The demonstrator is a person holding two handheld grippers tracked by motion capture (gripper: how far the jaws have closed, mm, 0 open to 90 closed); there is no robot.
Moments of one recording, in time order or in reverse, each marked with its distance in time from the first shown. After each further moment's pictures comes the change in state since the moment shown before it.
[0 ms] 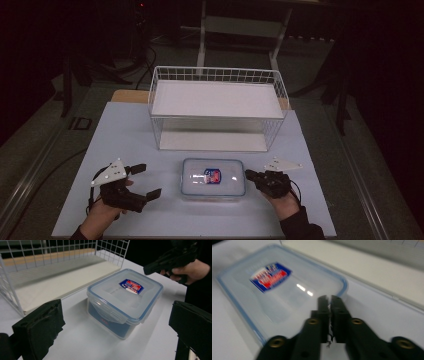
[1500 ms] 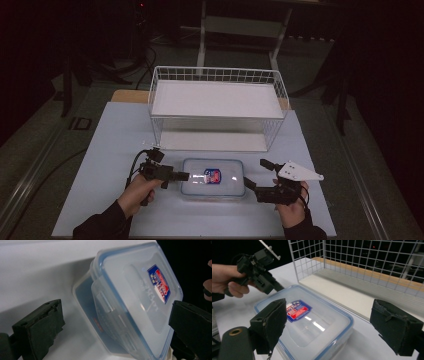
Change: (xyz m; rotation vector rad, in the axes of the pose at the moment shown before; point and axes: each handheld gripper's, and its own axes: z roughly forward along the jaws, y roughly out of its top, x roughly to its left) left arm 0.043 0.005 0.105 0.390 -0.106 -0.516; right arm 0.015 0.008 -0.035 -0.245 0.041 -0.053
